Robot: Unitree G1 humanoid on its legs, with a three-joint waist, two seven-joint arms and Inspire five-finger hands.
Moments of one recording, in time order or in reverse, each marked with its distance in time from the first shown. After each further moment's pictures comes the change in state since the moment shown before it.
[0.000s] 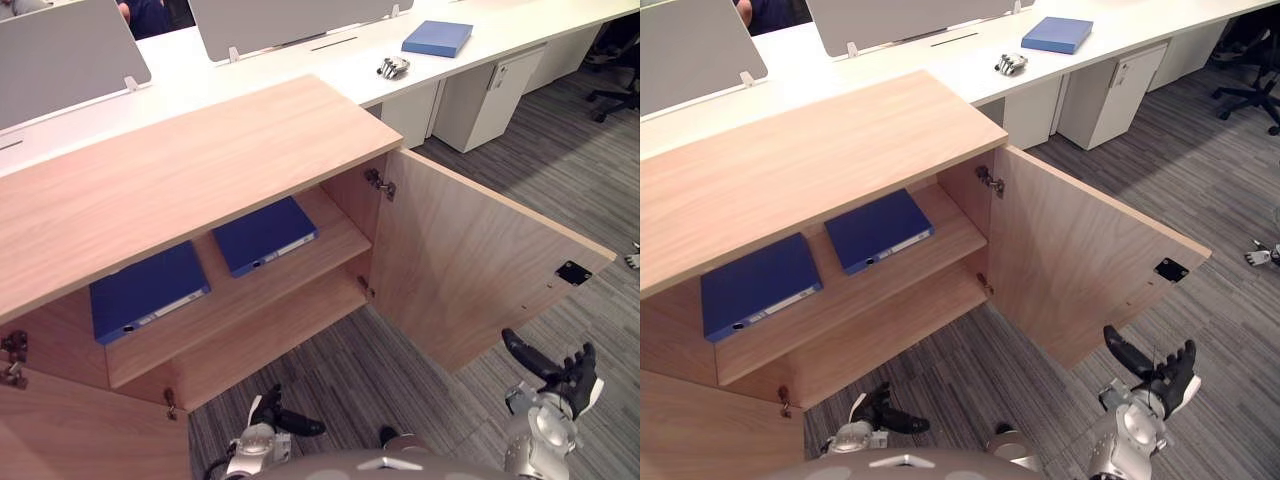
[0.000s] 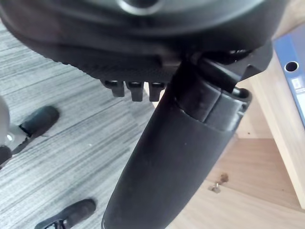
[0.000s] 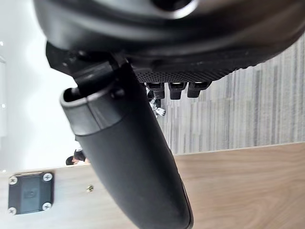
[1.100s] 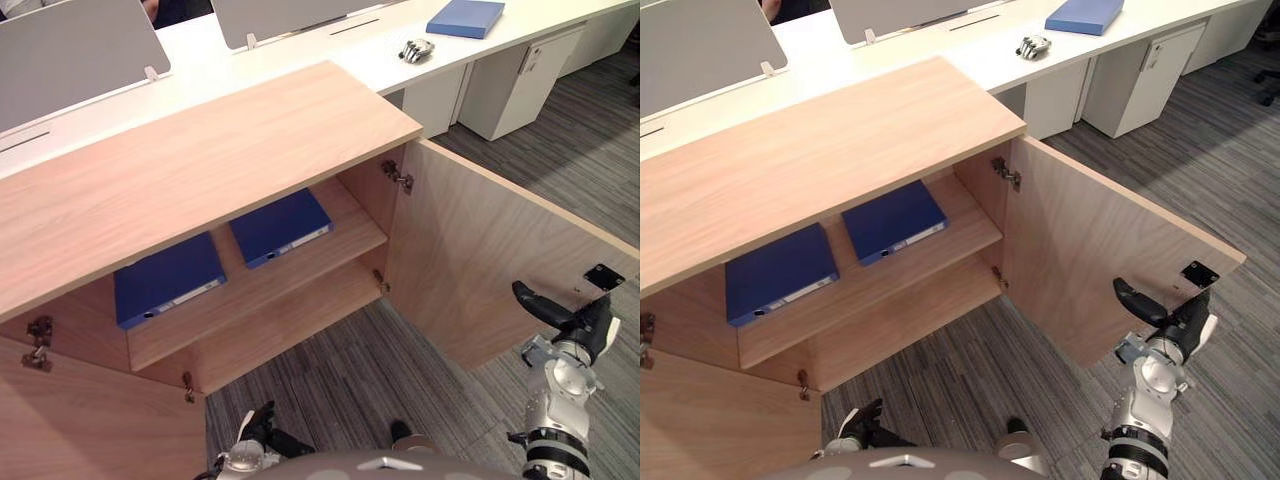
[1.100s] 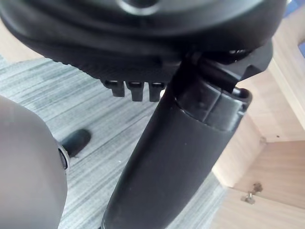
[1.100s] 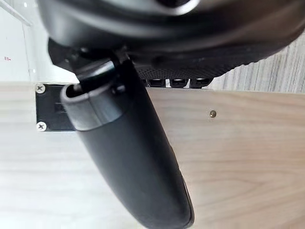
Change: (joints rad) left arm 0.022 0.087 -0.089 0.022 0.014 -0.005 -0.019; right arm -0.127 -0.140 0.045 0.049 -0.011 -0.003 0.039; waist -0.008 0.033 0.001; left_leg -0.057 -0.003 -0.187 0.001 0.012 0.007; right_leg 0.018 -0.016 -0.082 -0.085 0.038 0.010
